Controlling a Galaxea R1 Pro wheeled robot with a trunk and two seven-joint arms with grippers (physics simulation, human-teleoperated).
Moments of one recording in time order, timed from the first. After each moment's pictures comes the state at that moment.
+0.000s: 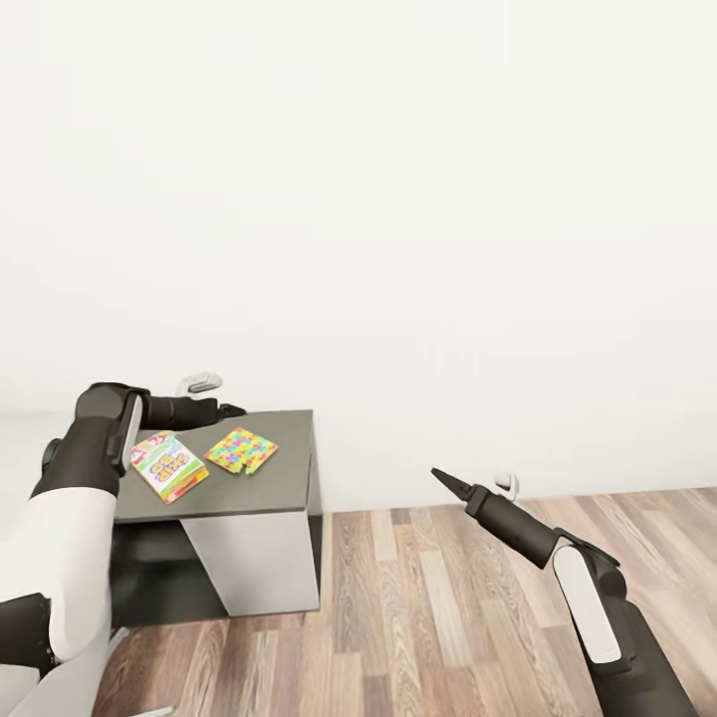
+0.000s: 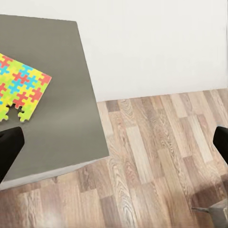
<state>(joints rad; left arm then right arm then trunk) -1.00 0.17 0.25 -0.97 -0.27 1.03 -0.79 -0.37 -0.05 -0.17 -1.34 -0.64 0.67 0.65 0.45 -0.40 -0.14</state>
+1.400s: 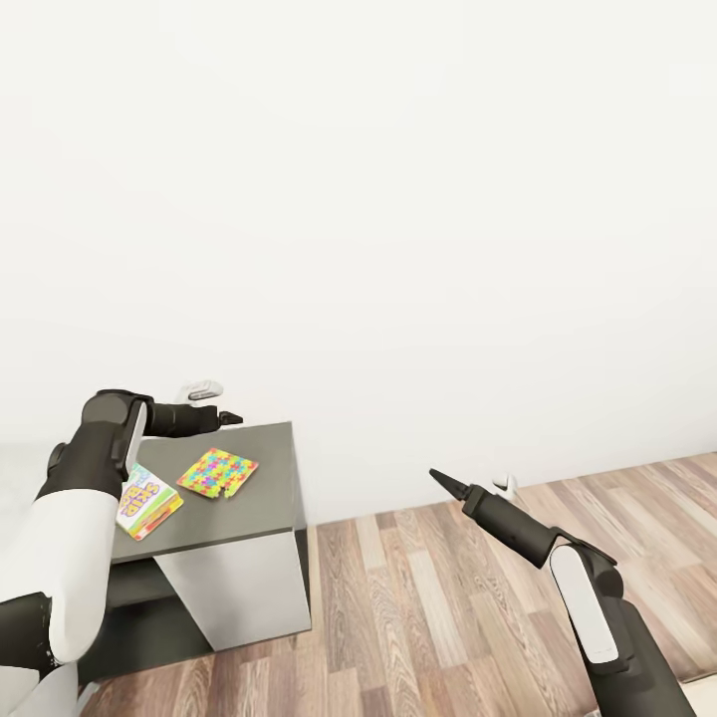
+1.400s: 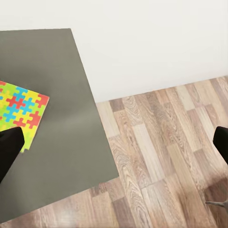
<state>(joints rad) -1.00 0.17 0.24 -0.92 -0.27 0.99 -0.72 -0.37 -0.05 -0.16 -1.35 -0.64 0.67 0.61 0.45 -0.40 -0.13</state>
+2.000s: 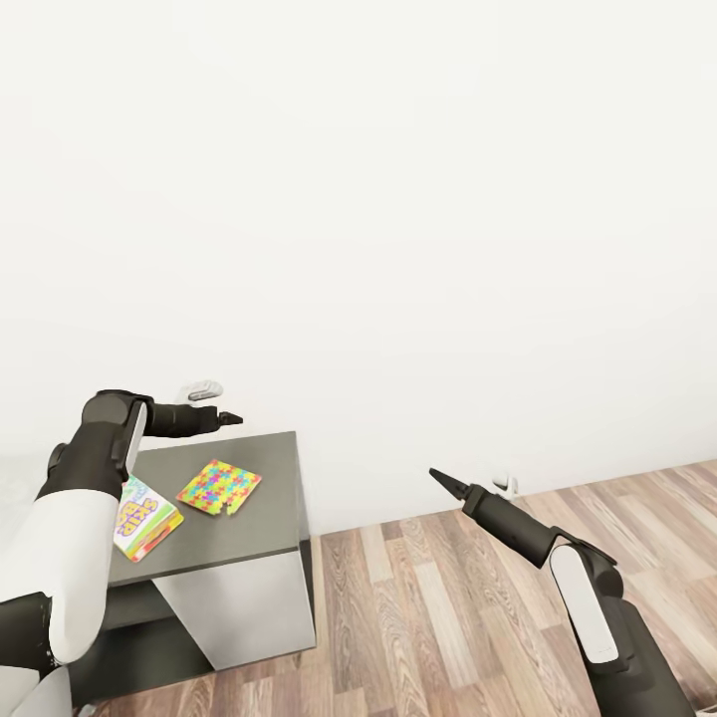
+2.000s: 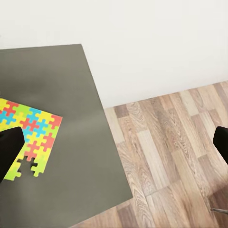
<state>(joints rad) -1.00 0.17 0.24 -0.92 -0.27 0.99 -0.72 -0.37 -0.05 -0.16 -1.35 -0.64 0.67 0.61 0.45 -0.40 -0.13</state>
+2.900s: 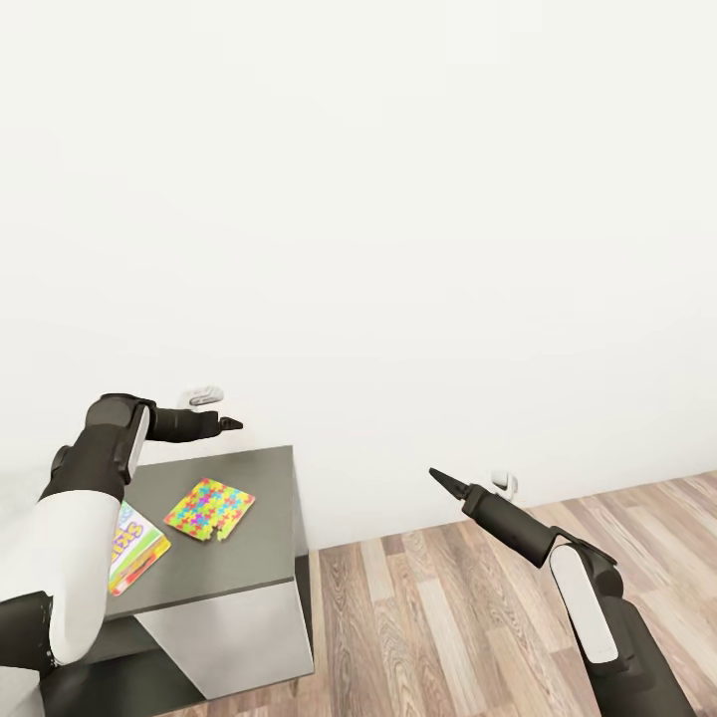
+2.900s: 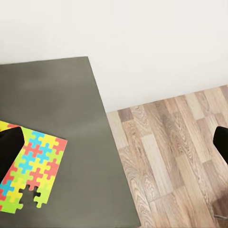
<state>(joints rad) -1.00 0.17 0.24 -0.88 -0.28 0.99 -0.70 -0.37 -0.05 -0.15 -1.35 -0.64 0.67 0.61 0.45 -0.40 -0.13</state>
